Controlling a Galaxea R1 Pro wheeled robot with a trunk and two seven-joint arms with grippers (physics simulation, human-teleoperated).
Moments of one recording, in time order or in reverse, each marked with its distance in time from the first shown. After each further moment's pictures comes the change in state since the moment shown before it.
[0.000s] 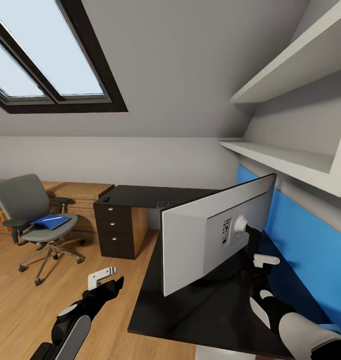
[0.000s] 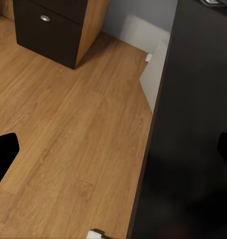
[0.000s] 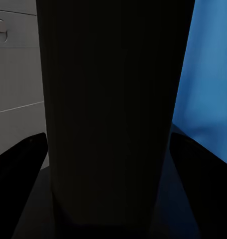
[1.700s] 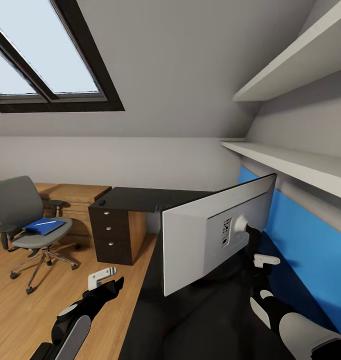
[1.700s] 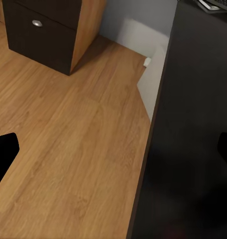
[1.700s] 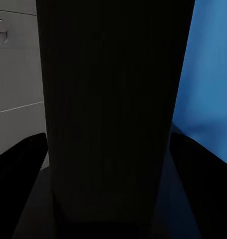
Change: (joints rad) left arm 0.000 0.000 0.000 0.000 0.003 0.005 0.000; right arm 0.000 -0.002 -0.001 0.000 0.000 0.001 0.001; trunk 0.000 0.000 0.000
